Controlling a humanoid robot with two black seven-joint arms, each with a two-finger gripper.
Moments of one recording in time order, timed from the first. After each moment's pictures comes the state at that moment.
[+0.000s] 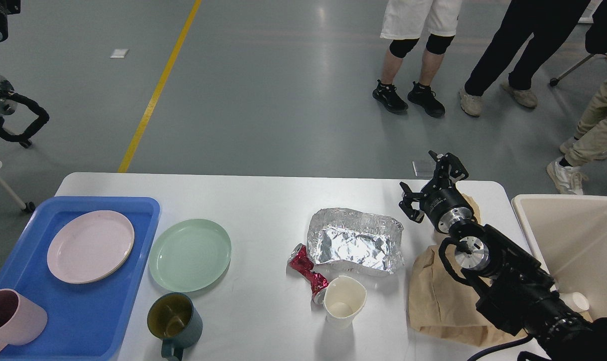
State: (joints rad) left arm -1.27 0.53 -0.30 -0.34 -0.08 -0.11 -0.70; right arm 0.60 -0.08 0.96 0.54 -0.28 0.19 0.21
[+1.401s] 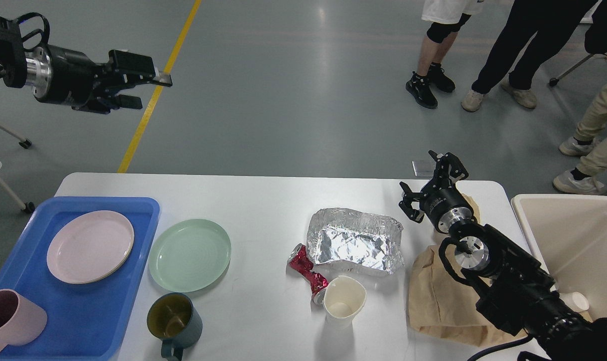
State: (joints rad) left arm -1.77 0.52 1.20 -0.69 0.13 -0.71 -0.68; right arm 0.60 -0.08 0.96 0.54 -0.28 0.19 0.21
